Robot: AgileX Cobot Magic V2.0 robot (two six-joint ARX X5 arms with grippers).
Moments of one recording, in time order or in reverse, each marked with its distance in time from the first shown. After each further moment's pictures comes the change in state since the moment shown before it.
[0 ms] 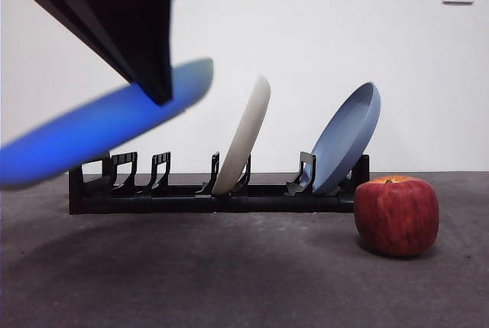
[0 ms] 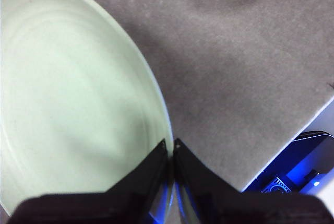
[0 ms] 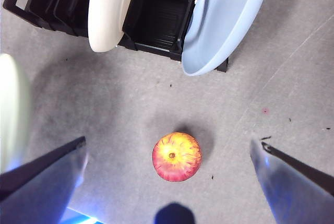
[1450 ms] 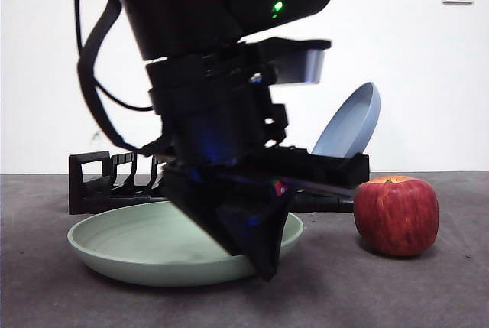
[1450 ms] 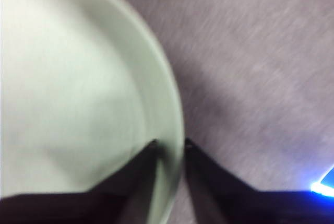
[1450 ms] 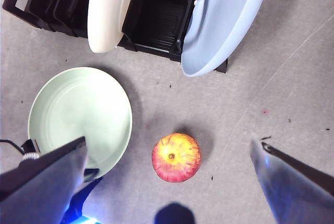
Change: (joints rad) left arm 0.145 0.419 0.010 0.355 0.298 0.070; right arm 0.000 0.000 0.000 0.002 0.001 0.000
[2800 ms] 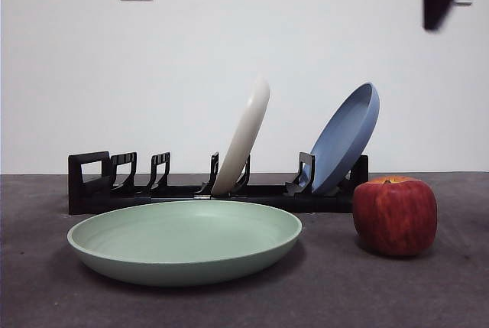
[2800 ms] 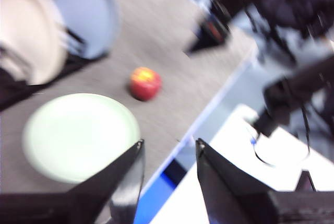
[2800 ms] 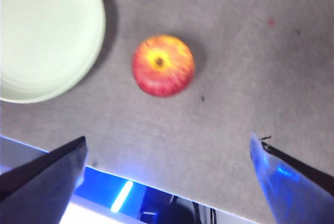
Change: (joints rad) left arm 0.001 -1.226 0.200 -0.698 0.123 -0.068; right arm 0.246 -0.327 -0.556 0.102 0.255 0.125
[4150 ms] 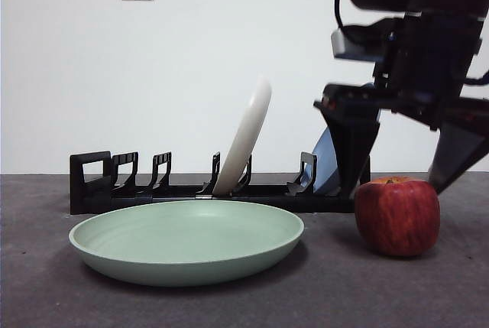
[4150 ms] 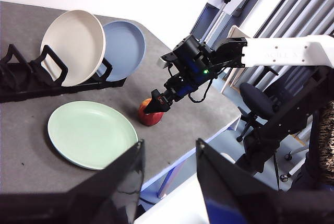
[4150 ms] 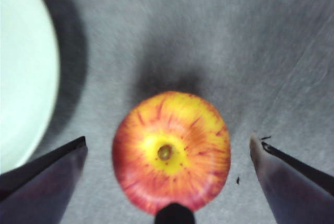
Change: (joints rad) left arm 0.000 -0.385 0.010 -0.171 -0.072 -0.201; right arm 0.016 0.395 -0.160 0.483 0.021 0.040
